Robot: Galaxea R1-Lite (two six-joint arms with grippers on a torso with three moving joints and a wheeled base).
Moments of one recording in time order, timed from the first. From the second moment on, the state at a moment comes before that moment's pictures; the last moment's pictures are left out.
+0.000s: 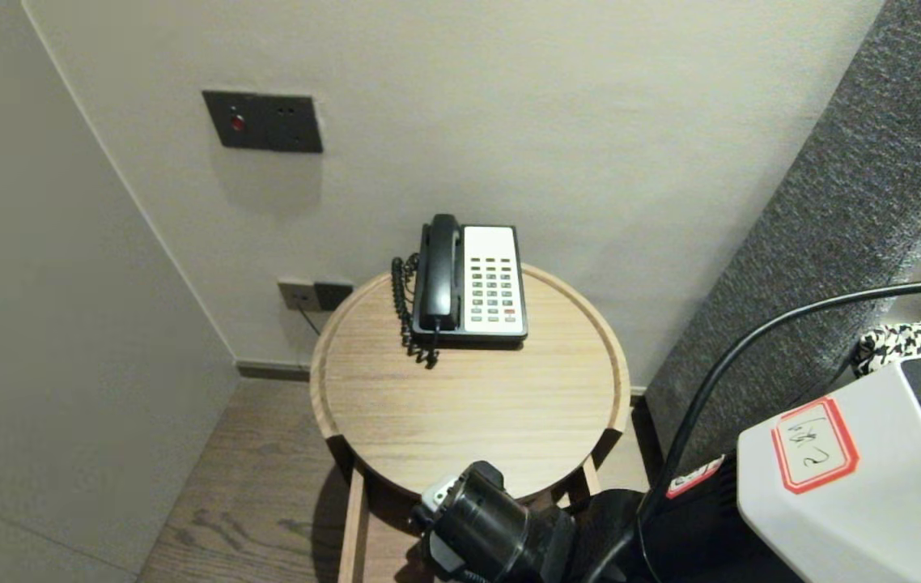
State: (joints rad) left arm 0.01 0.00 0.00 -0.01 0.01 0.00; right arm 1.03 2.08 -1.05 0.00 -0.12 0.31
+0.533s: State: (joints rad) left arm 0.01 0.00 0.00 -0.01 0.01 0.00; right arm 1.03 2.05 -1.04 0.00 -0.14 0.31
